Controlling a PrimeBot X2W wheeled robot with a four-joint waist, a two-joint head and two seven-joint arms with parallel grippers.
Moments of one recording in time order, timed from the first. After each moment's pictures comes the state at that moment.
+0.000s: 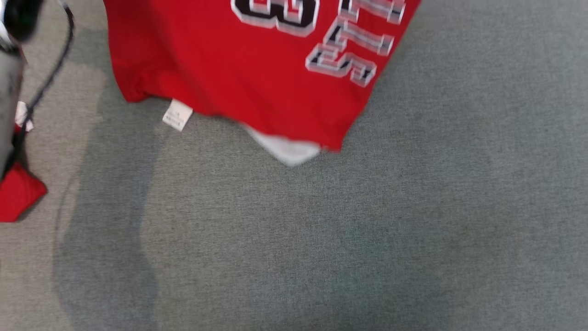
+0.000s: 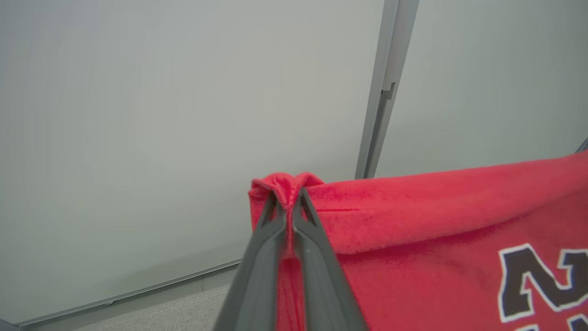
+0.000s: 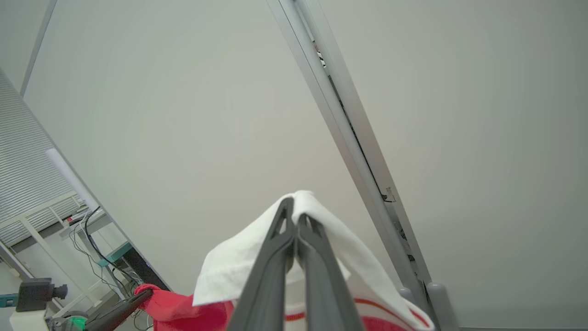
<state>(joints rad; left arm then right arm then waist) -1.26 0.39 -0.46 0.51 -0.61 0.01 0.27 -1.18 -0.25 0.15 0.28 0.93 0.13 0.21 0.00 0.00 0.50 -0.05</state>
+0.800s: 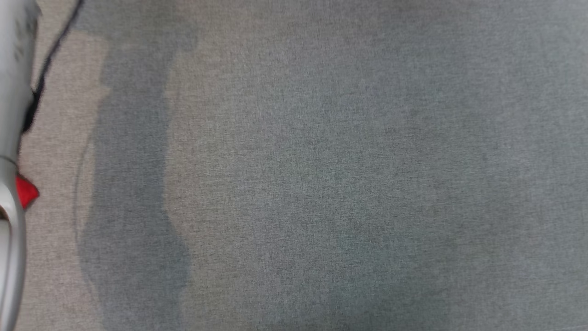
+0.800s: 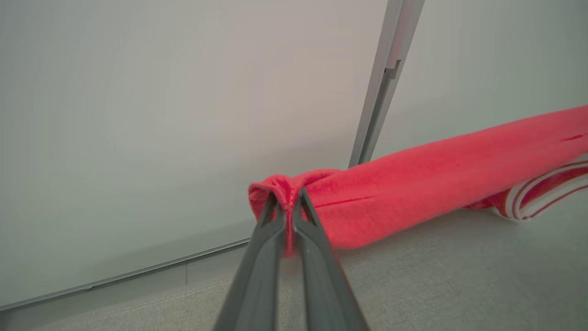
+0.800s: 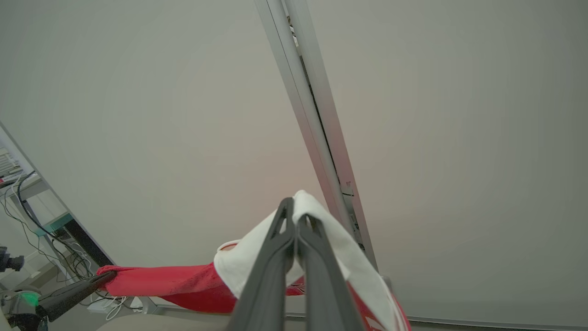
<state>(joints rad) -1.56 0.23 -0.53 1.05 -0.60 -0.12 0.15 -1.45 -0.41 0.49 0.59 1.06 0.13 0.04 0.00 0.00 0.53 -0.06</state>
